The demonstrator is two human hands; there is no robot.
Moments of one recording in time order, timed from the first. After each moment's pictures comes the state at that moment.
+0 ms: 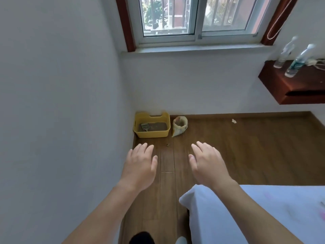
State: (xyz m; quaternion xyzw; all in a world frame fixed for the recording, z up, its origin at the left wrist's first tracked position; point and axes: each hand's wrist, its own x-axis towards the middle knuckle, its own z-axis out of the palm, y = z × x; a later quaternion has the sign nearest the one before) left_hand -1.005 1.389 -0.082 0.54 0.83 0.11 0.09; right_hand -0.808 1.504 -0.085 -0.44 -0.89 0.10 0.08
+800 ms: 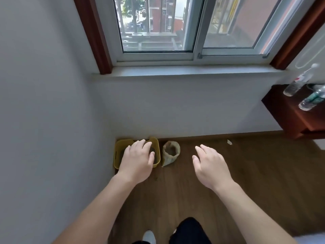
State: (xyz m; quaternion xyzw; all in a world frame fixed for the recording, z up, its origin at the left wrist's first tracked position) left_hand -1.235 1.778 -0.117 0.59 0.79 0.11 0.12; right_hand -0.999 1.860 -0.104 -0.52 -0.85 0.11 0.05
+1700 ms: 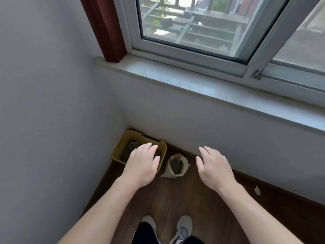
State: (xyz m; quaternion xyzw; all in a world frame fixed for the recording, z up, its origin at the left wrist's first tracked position) left_hand -1.217 2.049 -0.186 0.39 0.89 0.13 0.19; right_hand -1.058 2.234 -0.183 -0.32 -0.93 0.14 -0.08
